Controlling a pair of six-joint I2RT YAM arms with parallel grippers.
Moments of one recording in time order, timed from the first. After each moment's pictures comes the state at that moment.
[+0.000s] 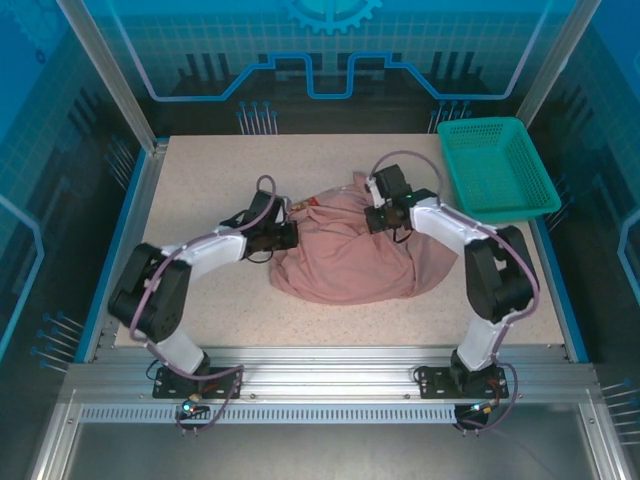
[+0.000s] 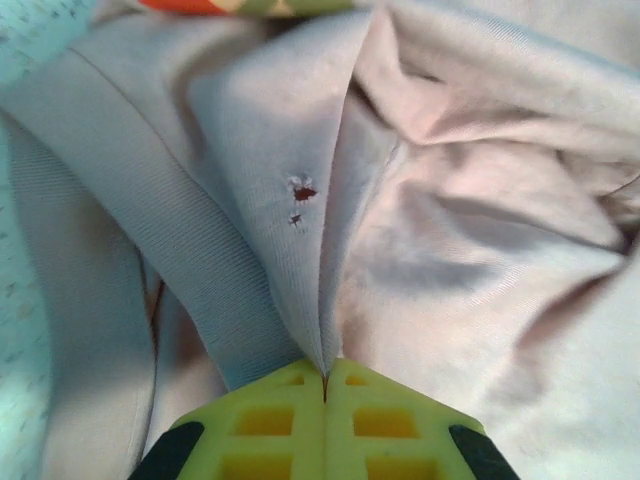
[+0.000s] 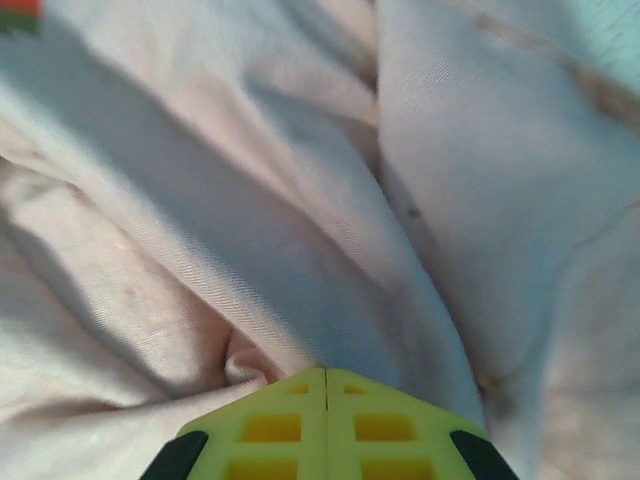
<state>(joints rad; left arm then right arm) -0.40 1.61 0.93 -0.20 0.16 -0.51 0.39 1.76 1.25 -0.50 0.02 0.09</state>
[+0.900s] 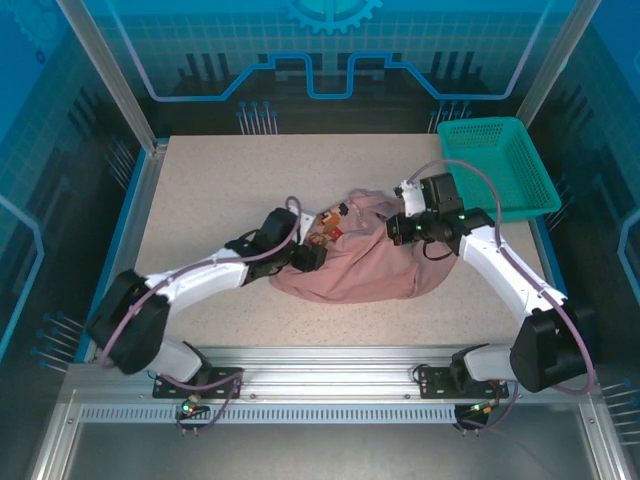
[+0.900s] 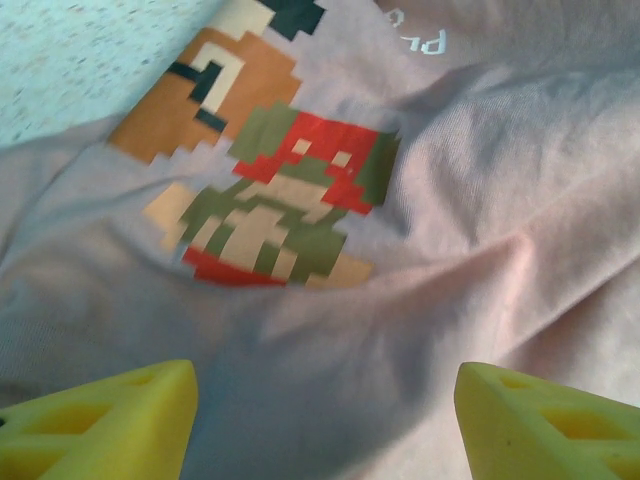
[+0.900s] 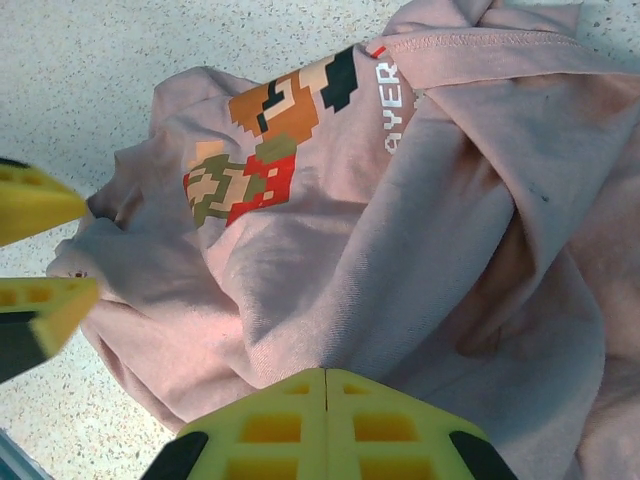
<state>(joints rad) -0.61 1.52 0.88 -0.16 0.05 -0.20 0.29 1.33 1.06 -0.62 -0.34 0.14</state>
